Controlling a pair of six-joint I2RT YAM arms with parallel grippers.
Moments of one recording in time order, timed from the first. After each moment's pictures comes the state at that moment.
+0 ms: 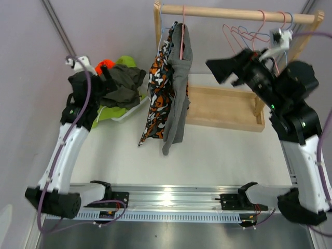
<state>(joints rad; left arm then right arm) -0.17 1.24 1.36 -0.43 -0.38 -0.29 0.42 1.13 1.78 -0.51 -0.19 0.51</state>
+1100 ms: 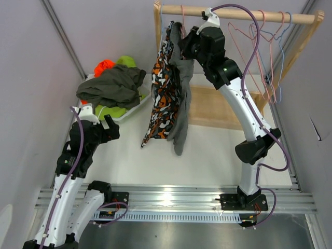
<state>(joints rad) -0.17 0.63 0.83 -0.66 -0.13 -0.32 0.56 1.94 2.38 -0.49 0.16 0.49</state>
